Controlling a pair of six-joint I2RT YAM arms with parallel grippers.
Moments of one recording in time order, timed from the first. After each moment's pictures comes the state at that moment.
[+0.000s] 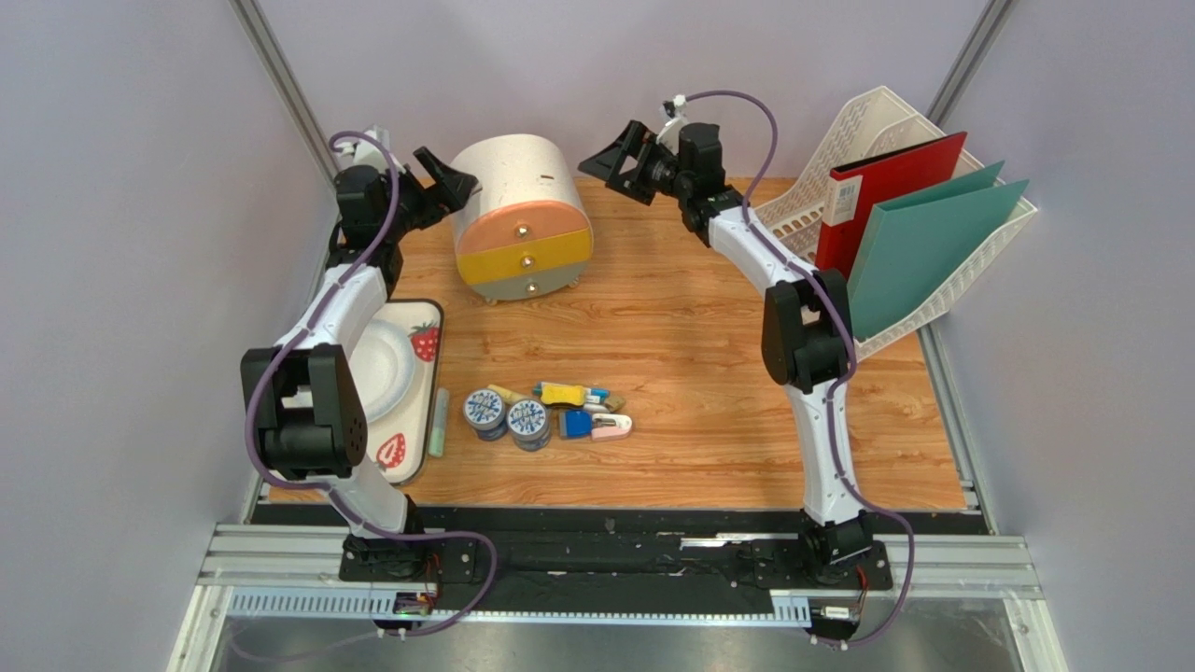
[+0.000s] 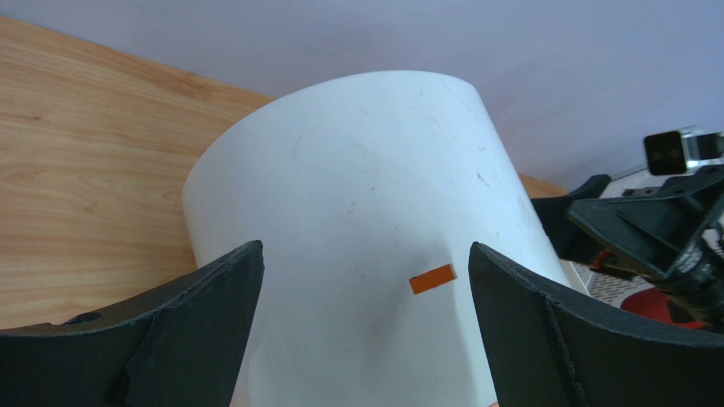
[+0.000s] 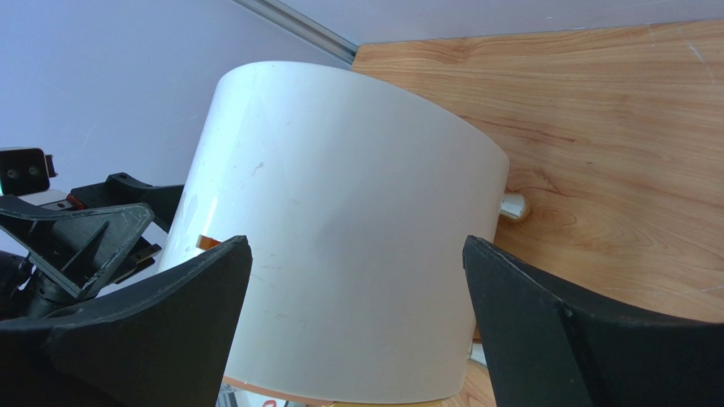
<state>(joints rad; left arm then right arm) 0.05 1.65 1.24 0.23 0.34 -0.57 0.34 2.34 2.07 0.12 -0.53 0.83</state>
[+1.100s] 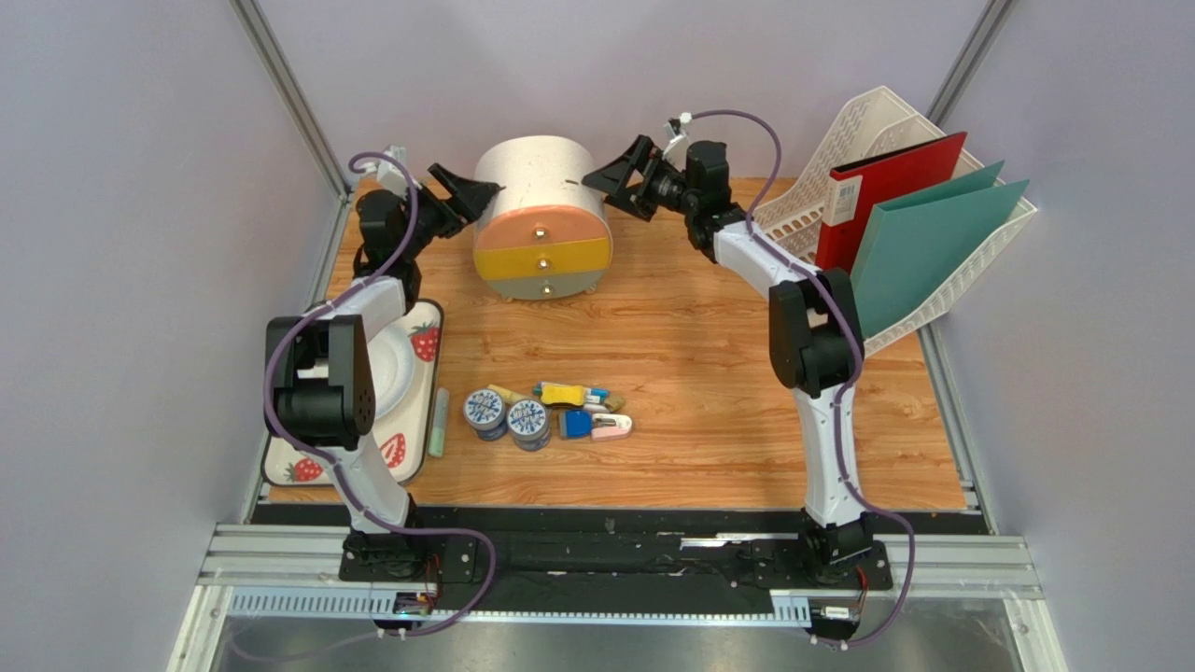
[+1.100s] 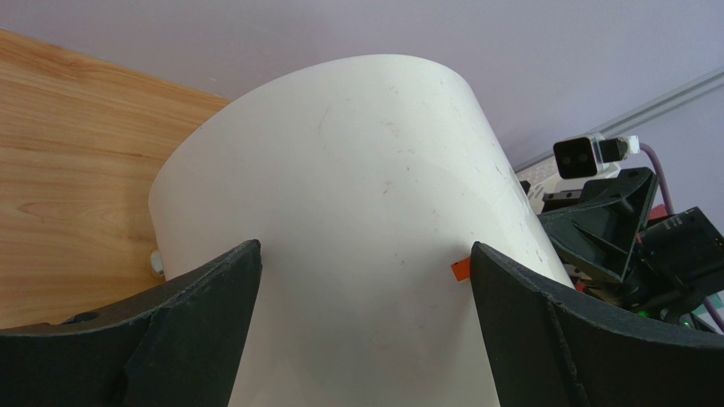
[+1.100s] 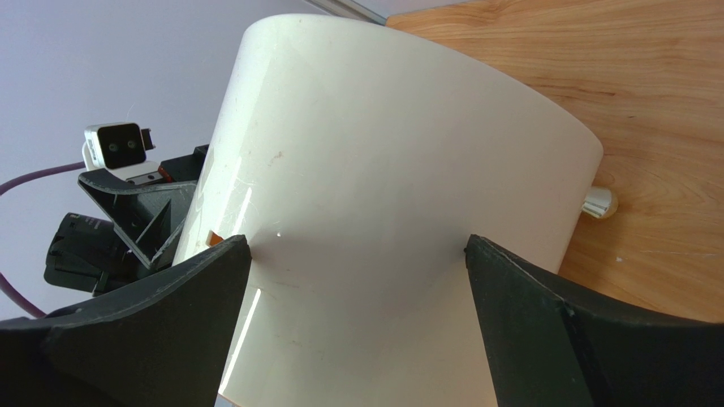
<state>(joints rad) 0.02 1.80 1.14 0.63 0.50 -0.77 0.34 2.31 1.90 0.31 -0.62 0.95</state>
